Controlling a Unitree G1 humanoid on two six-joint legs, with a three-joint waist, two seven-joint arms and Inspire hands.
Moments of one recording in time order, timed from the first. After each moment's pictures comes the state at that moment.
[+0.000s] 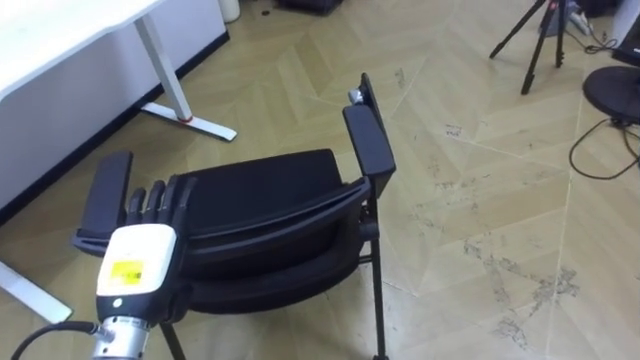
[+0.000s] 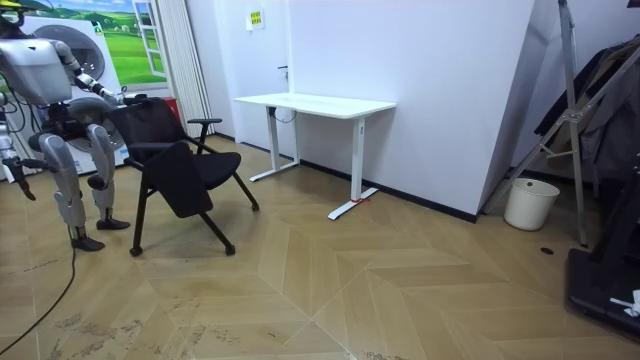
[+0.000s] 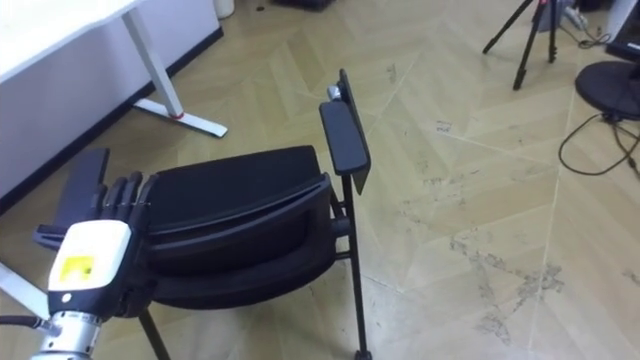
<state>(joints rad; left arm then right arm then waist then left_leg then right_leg) 0.21 0.38 -0.12 0.43 1.06 -0.17 0.63 0.12 -0.29 -0.13 1.37 0.40 -0.09 0.11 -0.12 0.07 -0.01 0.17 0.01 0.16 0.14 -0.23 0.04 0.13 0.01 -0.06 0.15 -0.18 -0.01</state>
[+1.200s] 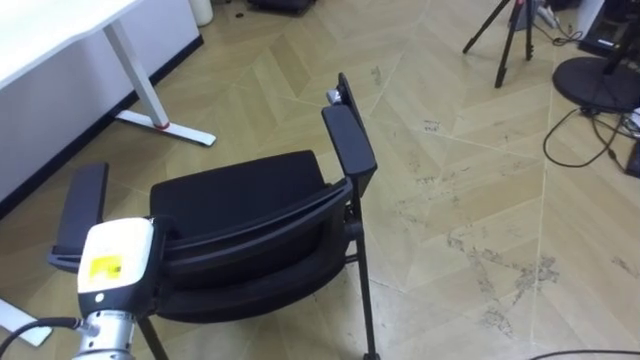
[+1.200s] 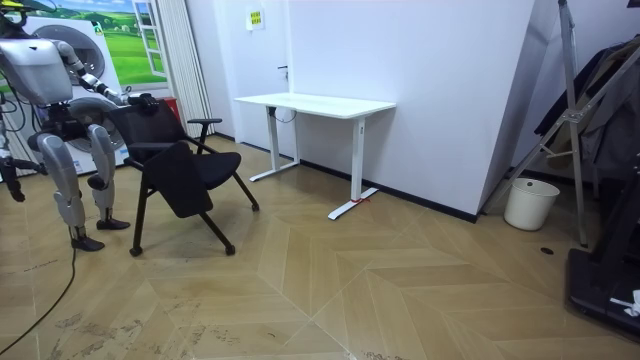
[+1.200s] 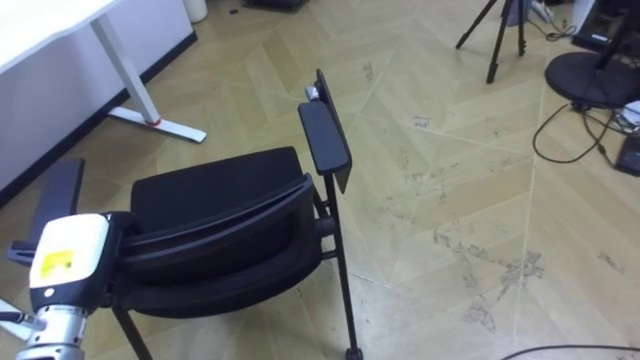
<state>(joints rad) 0.17 0.40 -0.08 0.46 1.01 -0.16 0.63 0.11 -0.30 -0.22 1.35 0.42 -0.07 0.09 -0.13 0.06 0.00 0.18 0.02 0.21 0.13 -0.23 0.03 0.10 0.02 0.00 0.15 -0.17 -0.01</state>
